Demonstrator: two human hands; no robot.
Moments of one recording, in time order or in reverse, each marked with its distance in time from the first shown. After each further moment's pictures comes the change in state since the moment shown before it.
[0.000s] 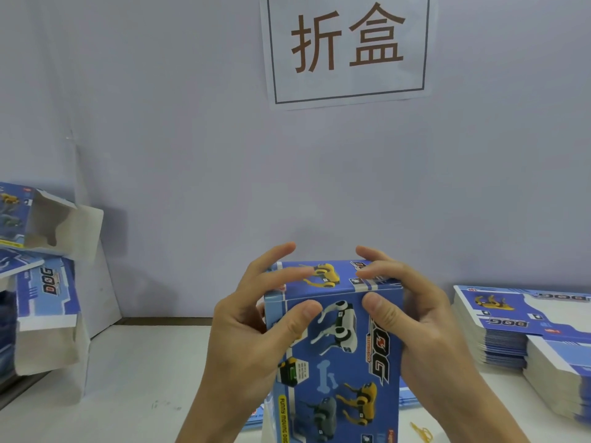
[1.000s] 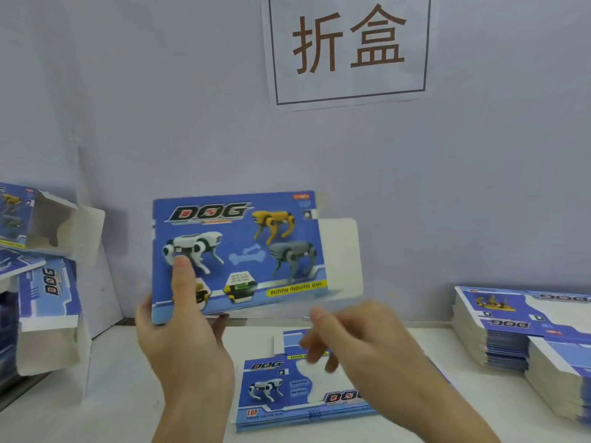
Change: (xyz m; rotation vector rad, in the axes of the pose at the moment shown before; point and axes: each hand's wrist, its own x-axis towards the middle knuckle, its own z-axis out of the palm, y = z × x) left_hand 0.019 -0.010 -0.022 -0.294 0.939 -0.165; right_hand -0.003 -0.005 0.035 -0.768 -0.143 0.228
